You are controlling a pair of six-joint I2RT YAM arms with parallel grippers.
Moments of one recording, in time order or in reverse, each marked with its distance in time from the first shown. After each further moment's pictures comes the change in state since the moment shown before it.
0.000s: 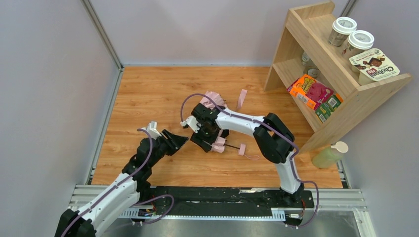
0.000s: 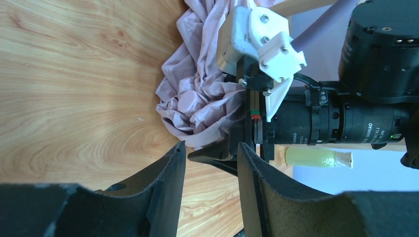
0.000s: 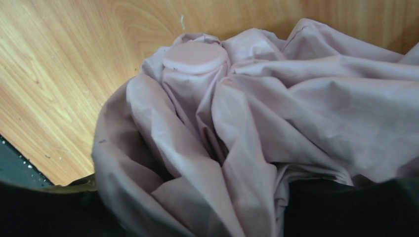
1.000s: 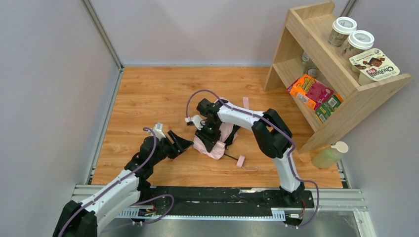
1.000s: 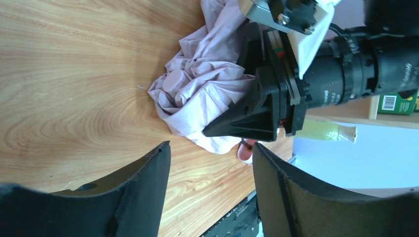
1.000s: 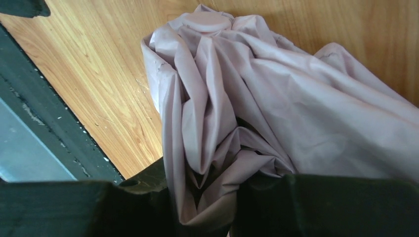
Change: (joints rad) left arm 0.000 0.066 0.002 -0.029 0.116 -0.006; right arm -0.062 0.042 0.065 -0.154 -0.199 0.018
